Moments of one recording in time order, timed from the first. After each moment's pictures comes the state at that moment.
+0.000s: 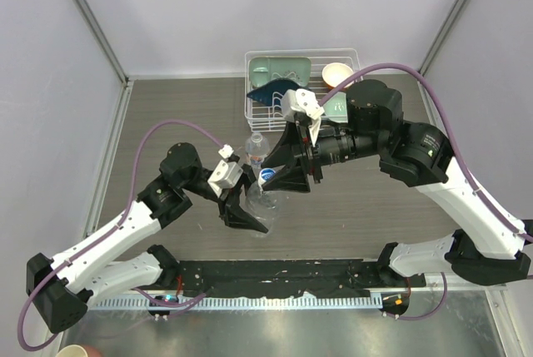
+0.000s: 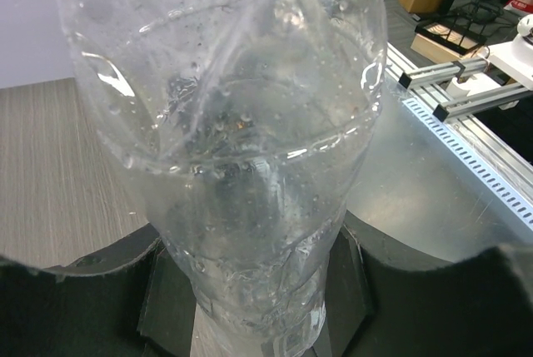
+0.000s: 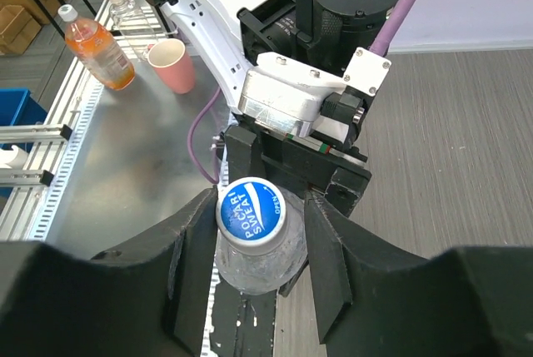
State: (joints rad) left arm -0.77 0.93 0.78 0.18 1.23 -0.10; right arm 0.97 1.27 1.82 -0.79 -0.67 -0.05
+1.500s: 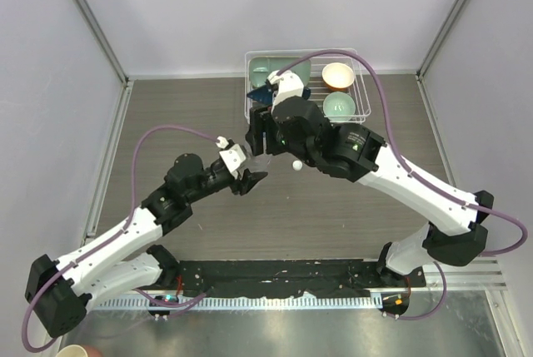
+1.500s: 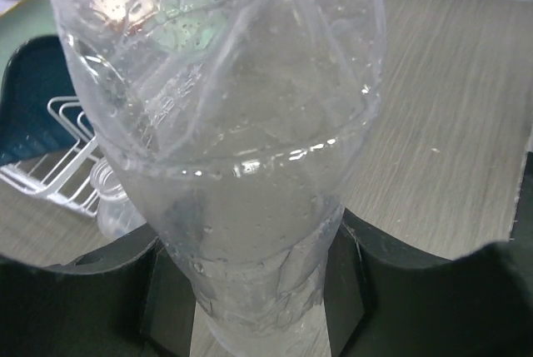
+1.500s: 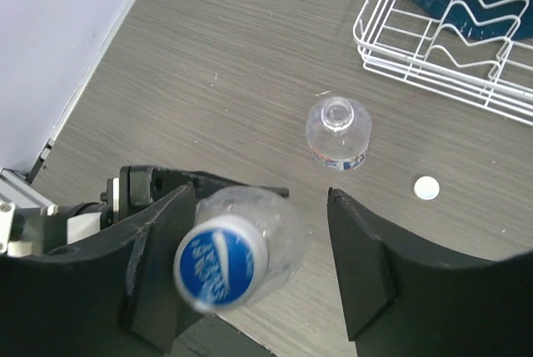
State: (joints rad) left arm -0.75 0.91 0.63 0.16 0.26 0.16; right arm 1.07 1.46 1.75 -0.78 0.45 0.49
